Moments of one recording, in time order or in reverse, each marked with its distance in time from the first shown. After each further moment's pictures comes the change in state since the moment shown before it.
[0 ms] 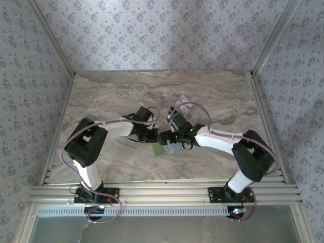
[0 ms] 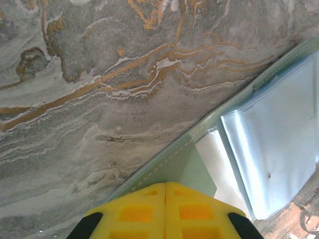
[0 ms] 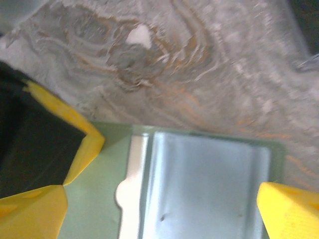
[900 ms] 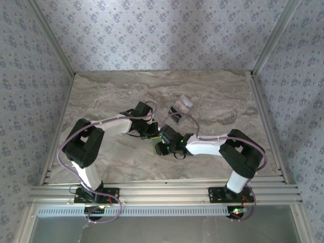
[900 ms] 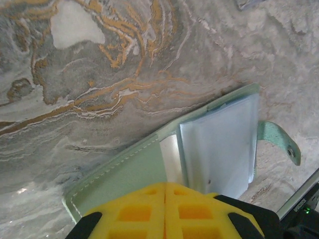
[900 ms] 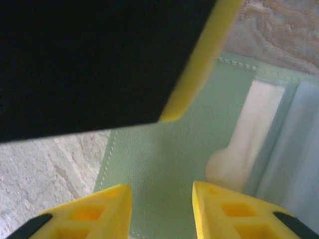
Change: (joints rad) left arm 0.027 -0.024 0.057 -0.006 0.077 -0.144; right arm 0.175 0.101 -0.058 0.146 -0.020 0.091
